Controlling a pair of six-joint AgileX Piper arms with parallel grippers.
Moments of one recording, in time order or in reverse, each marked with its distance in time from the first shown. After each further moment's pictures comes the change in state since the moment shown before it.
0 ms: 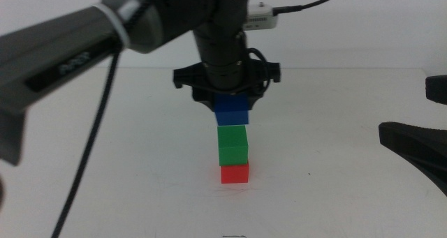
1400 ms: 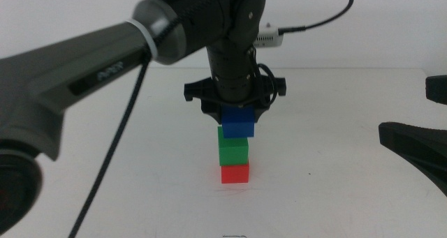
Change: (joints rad) left arm -0.005 0.086 -0.029 -0.035 0.001 -0.003; right arm 0.000 0.000 0.000 0.000 0.000 0.000
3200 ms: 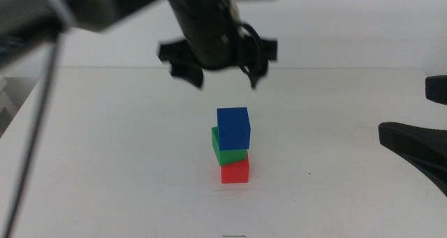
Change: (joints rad) left arm 0.001 -0.199 0.036 0.027 0.003 0.116; right arm 0.000 0.000 0.000 0.000 0.000 0.000
